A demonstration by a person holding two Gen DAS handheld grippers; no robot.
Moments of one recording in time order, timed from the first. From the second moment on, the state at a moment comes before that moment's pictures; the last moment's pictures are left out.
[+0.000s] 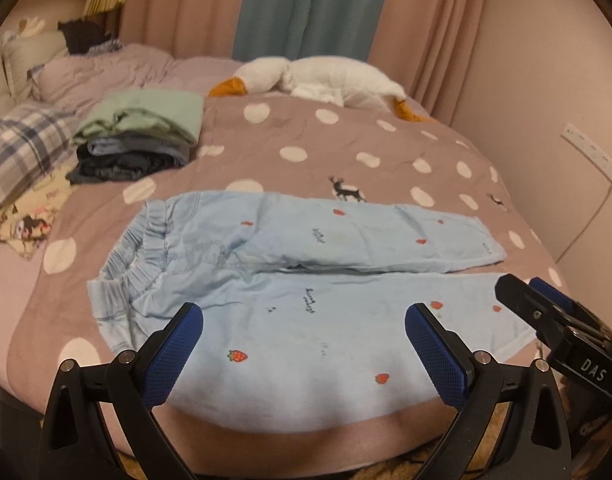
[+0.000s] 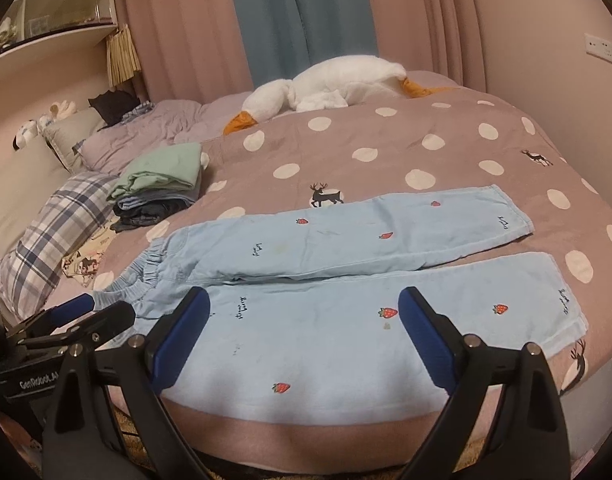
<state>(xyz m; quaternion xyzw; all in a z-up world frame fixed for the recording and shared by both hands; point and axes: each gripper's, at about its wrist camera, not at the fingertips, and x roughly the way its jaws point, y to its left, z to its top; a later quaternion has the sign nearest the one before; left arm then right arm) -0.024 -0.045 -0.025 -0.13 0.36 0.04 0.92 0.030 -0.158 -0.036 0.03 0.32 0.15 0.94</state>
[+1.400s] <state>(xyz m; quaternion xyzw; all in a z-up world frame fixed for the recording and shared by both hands) 0.022 0.040 -0.085 -0.15 0.44 0.14 0.87 0.110 -0.161 -0.076 0.01 0.39 0.12 0.91</state>
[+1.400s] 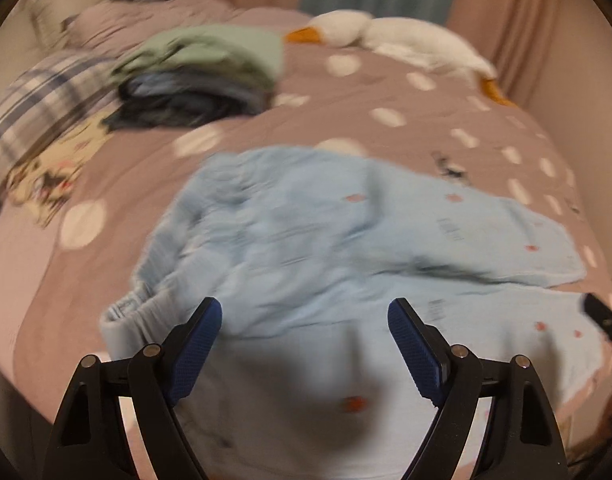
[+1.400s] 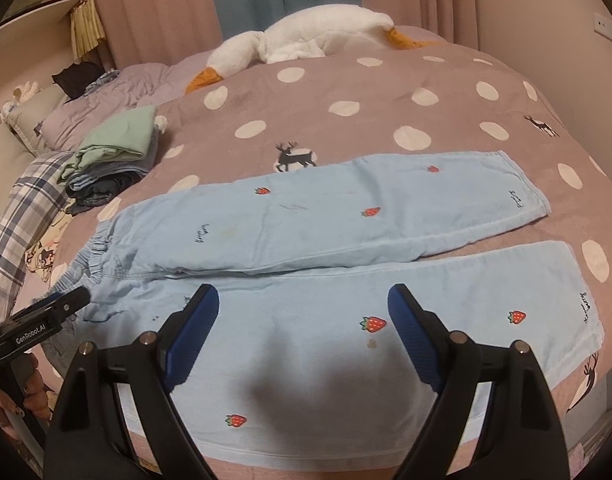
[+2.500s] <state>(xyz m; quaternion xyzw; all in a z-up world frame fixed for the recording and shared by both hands) -0.046 0.145 -0.143 -0.35 0.44 0.19 0.80 0.096 -0.417 -0.147 0.20 0.44 -0.18 0.86</state>
